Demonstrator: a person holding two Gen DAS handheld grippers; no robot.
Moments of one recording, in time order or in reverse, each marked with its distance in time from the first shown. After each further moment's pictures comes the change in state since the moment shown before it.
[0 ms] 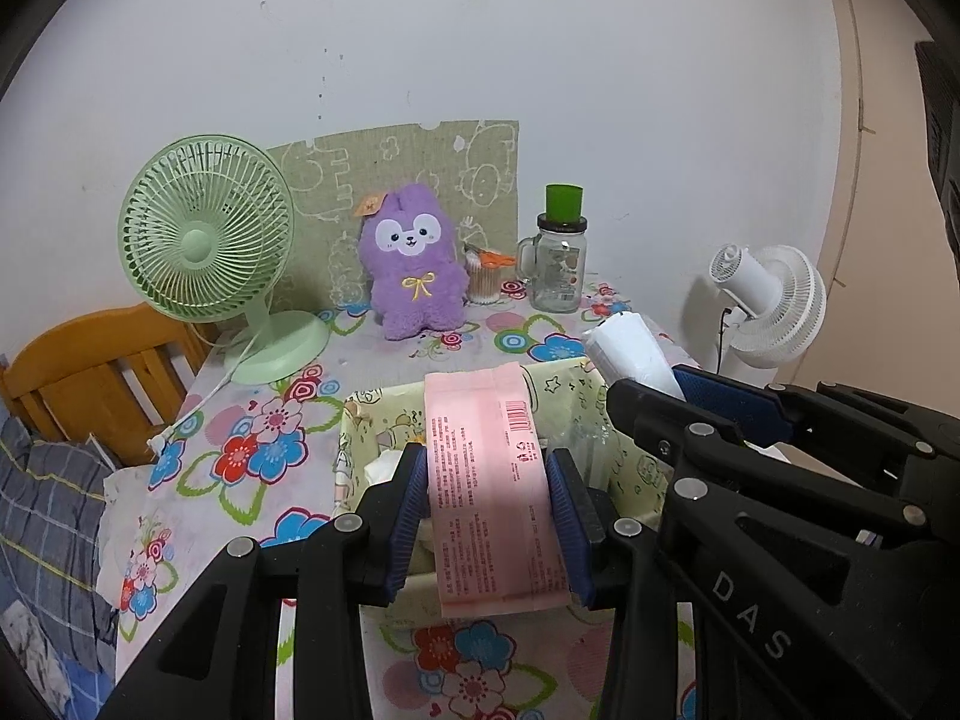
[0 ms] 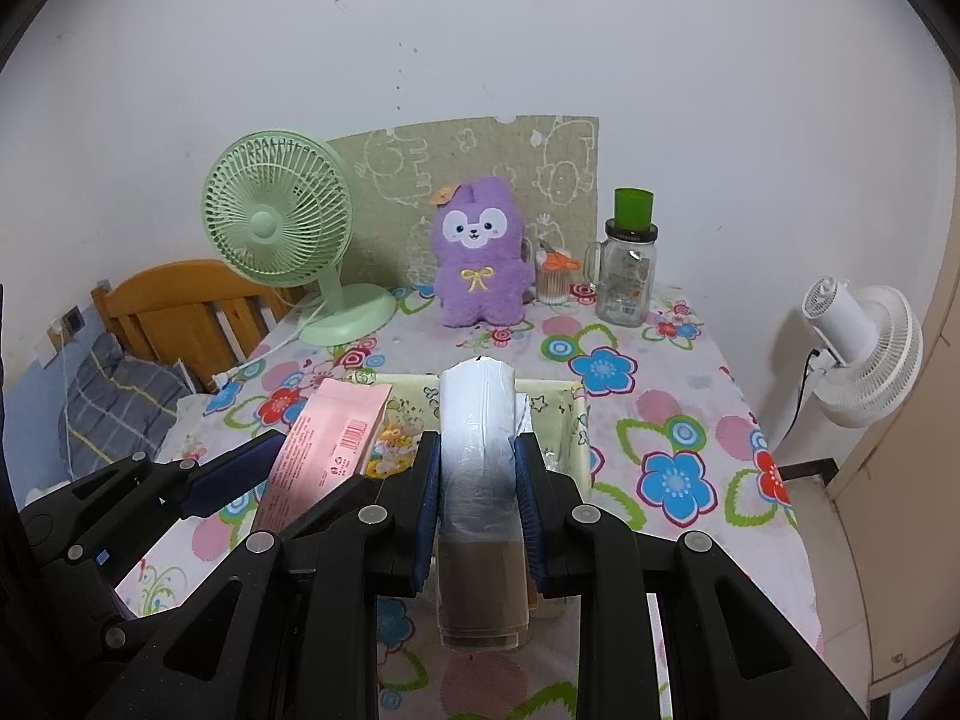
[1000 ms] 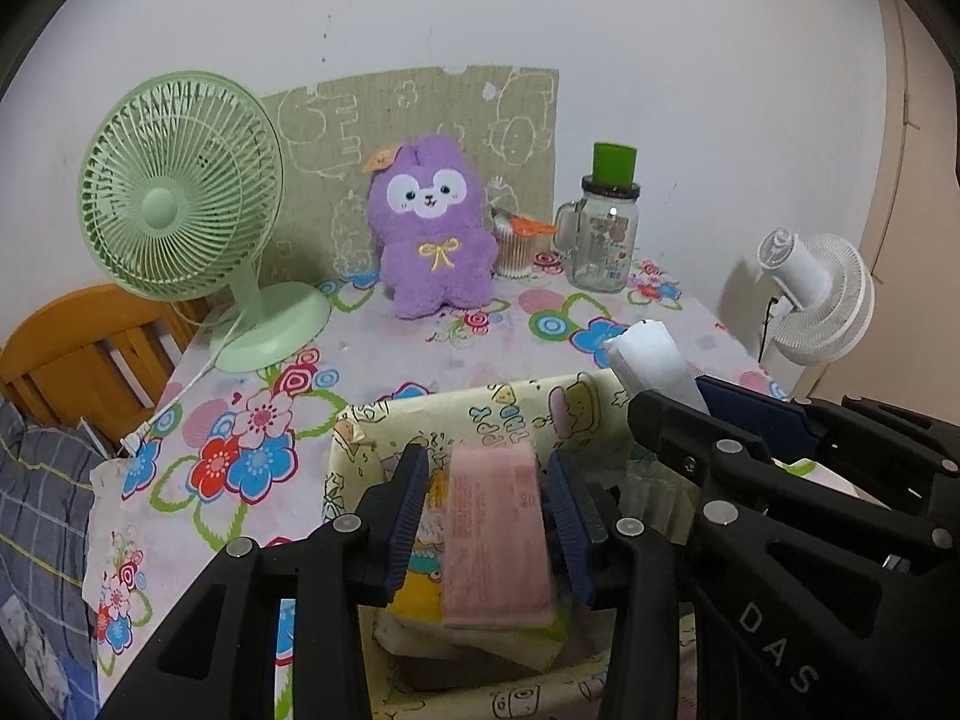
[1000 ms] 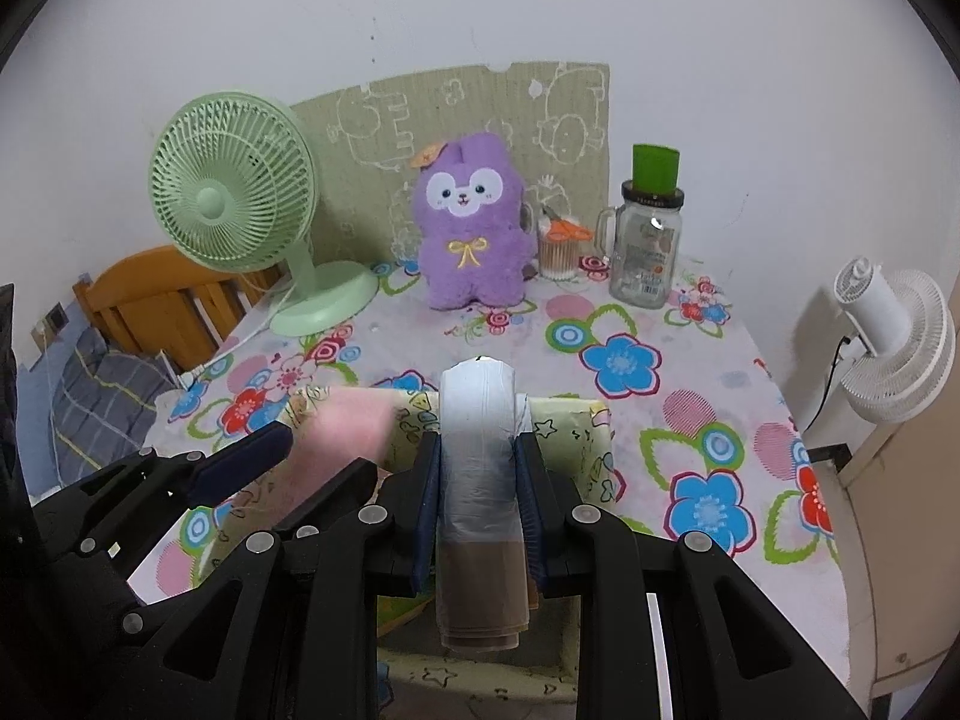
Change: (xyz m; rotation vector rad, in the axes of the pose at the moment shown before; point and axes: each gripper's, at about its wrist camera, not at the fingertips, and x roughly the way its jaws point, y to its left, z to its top) left arm 0.084 0.020 0.014 -0.034 0.089 0.037; right arm 0.082 -0.012 0.020 0.017 0.084 0.008
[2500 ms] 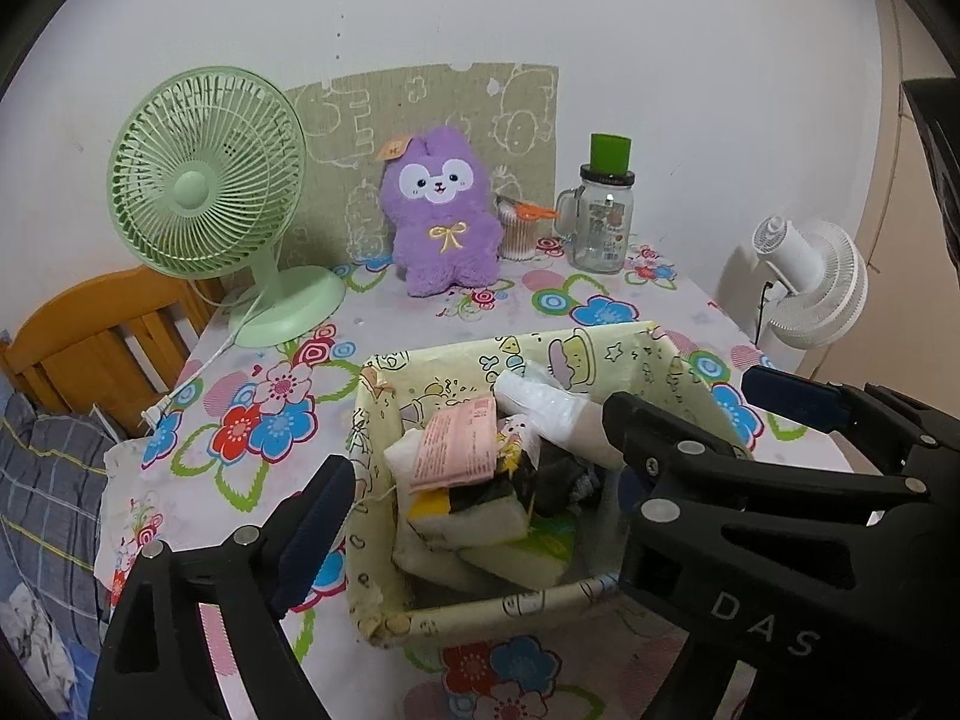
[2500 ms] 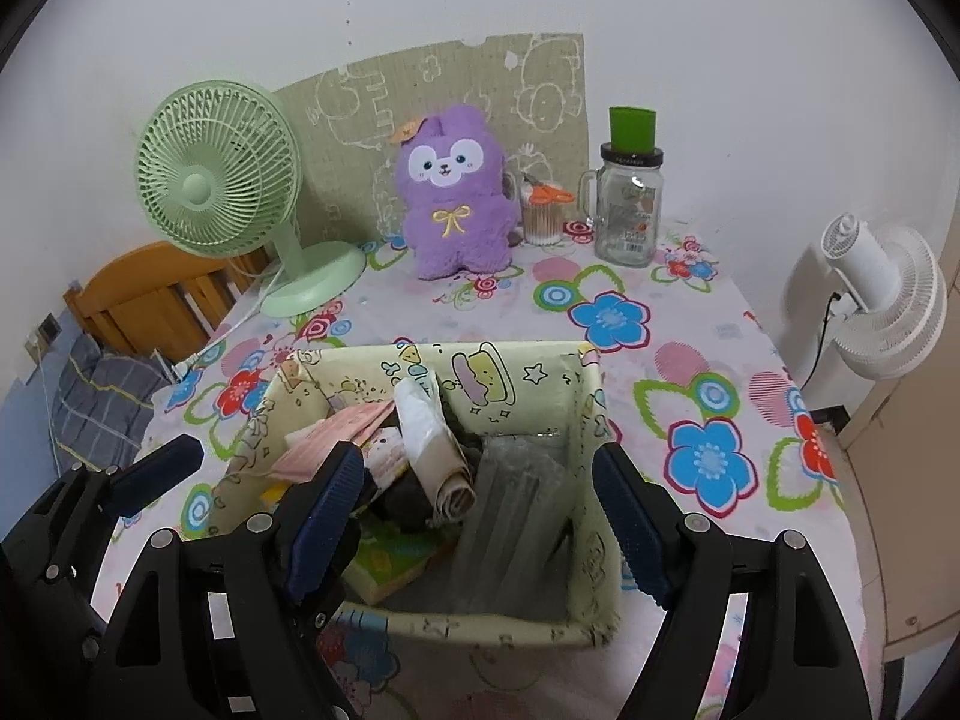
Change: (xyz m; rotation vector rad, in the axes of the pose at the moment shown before) left arm -0.034 0.001 -0.023 0.008 0.001 0.008; right arm -0.004 -0.003 -0.022 0.058 0.047 -0.016
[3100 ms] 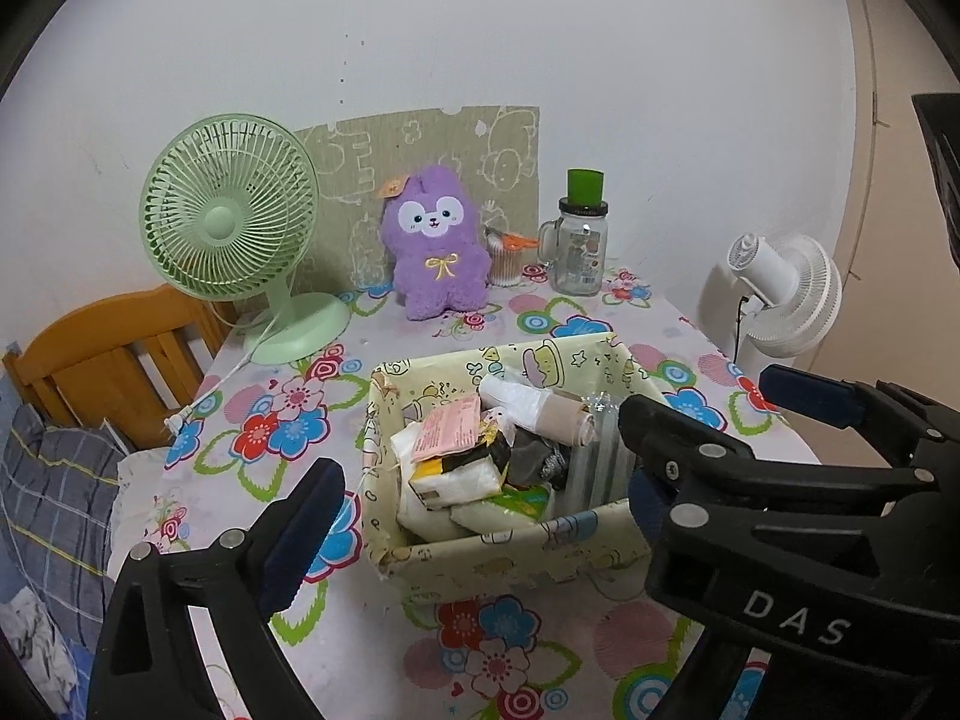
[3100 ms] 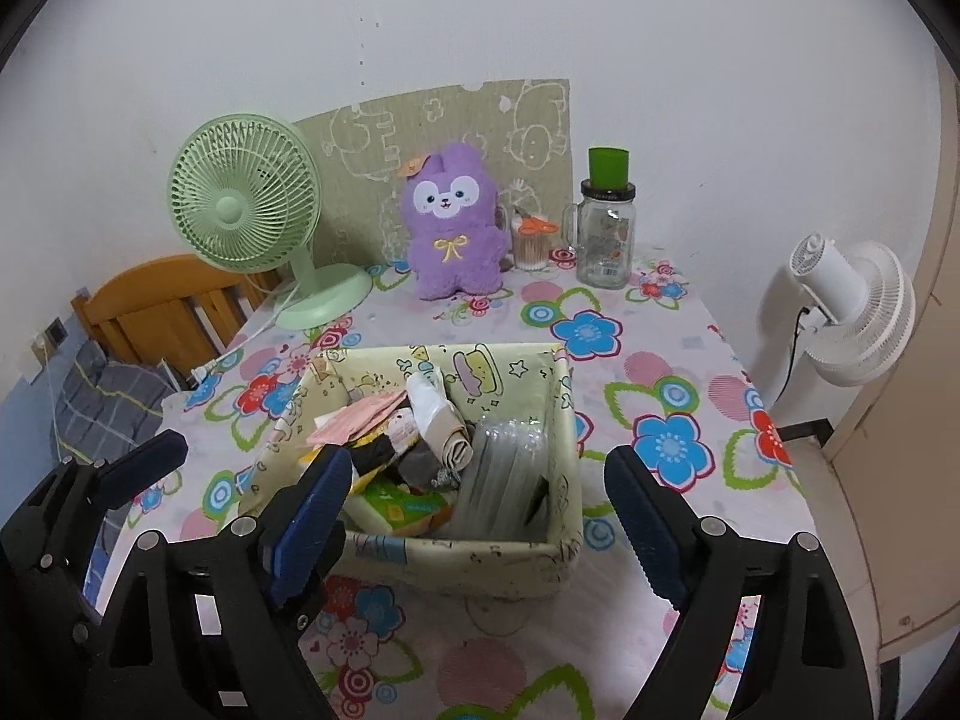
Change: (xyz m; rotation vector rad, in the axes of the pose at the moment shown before) left arm -0.052 -0.008 -0.015 0.015 -0.073 -0.007; right arm -0.059 0.001 -0.019 -0.010 -0.070 -0.019
